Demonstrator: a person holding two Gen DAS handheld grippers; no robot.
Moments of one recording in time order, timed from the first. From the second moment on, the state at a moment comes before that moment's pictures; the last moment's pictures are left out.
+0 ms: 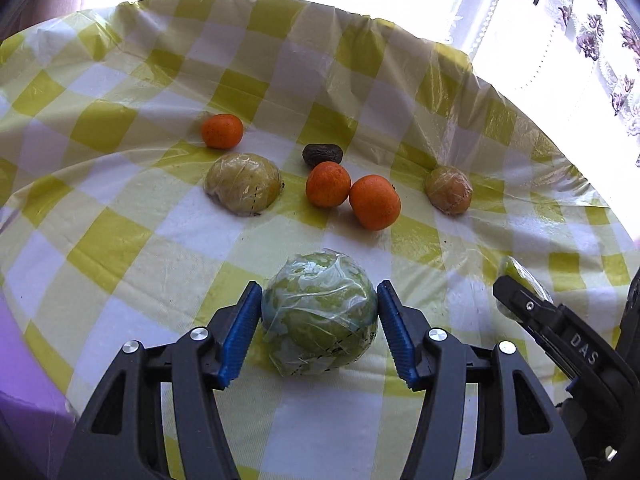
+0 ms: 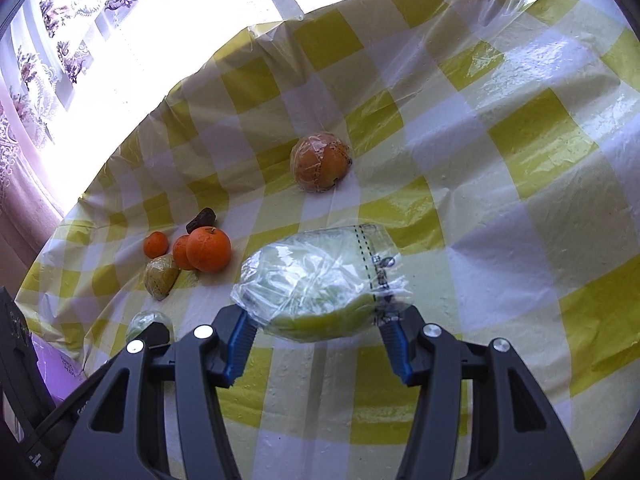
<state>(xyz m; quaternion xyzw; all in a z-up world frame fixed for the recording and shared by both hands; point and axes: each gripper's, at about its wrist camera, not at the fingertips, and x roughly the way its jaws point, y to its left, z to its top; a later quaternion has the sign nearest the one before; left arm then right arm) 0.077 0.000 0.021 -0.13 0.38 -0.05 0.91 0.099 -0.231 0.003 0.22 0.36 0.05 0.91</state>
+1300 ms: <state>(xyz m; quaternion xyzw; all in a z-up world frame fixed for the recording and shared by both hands) -0.090 0.032 0.016 -0.09 0.38 -0.10 0.91 -0.077 -0.168 0.007 0.11 0.39 0.01 0.91</state>
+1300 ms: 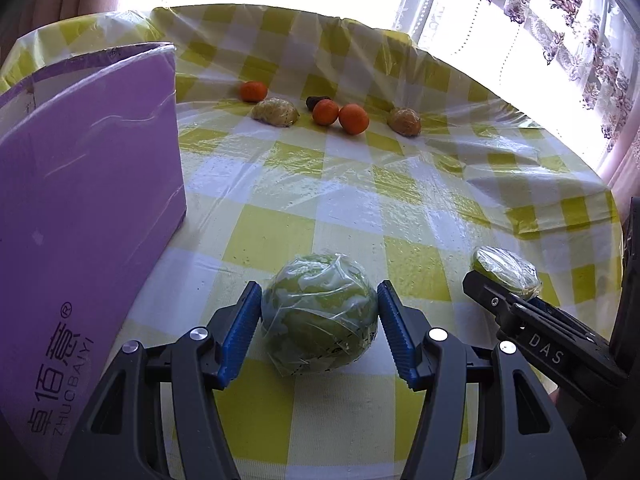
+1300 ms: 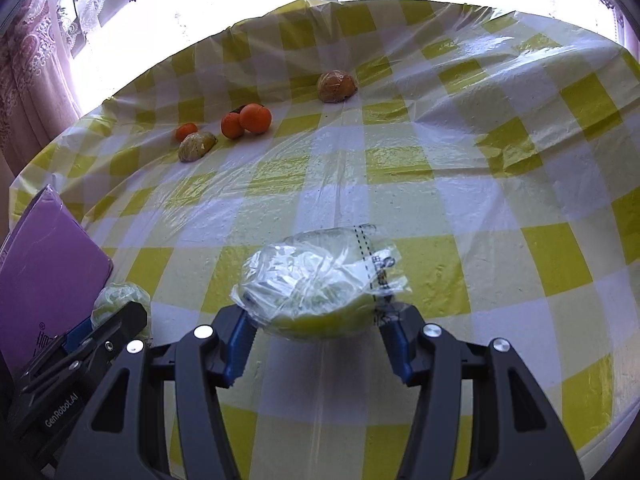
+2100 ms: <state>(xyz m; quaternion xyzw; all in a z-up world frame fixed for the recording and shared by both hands) -0.164 0.046 0.106 -0.02 0.27 -0.06 0.96 -0.113 -0.137 0.042 0.10 0.37 0.07 0.92</state>
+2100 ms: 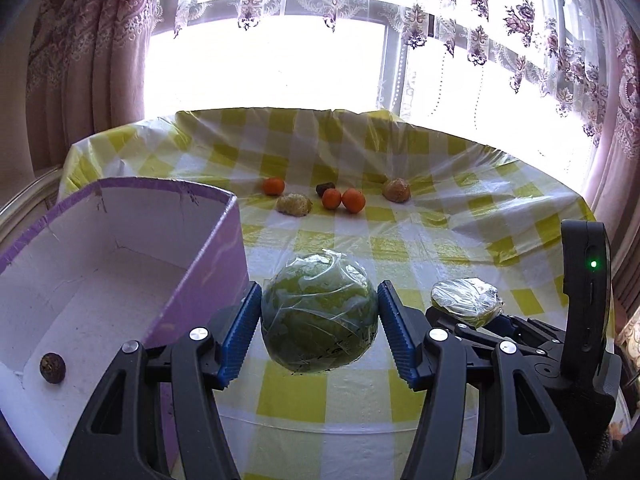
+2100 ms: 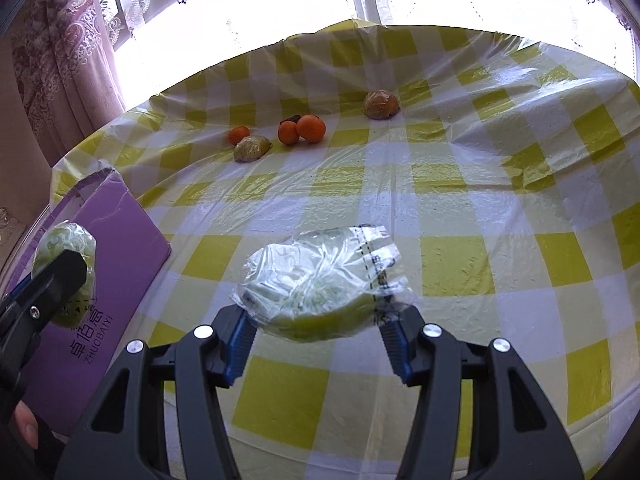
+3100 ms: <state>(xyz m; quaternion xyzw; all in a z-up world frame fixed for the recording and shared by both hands) -0.212 0.236 0.144 -0.06 0.28 0.16 0.95 -0.161 0.086 0.143 -0.09 0.27 0.27 0.92</state>
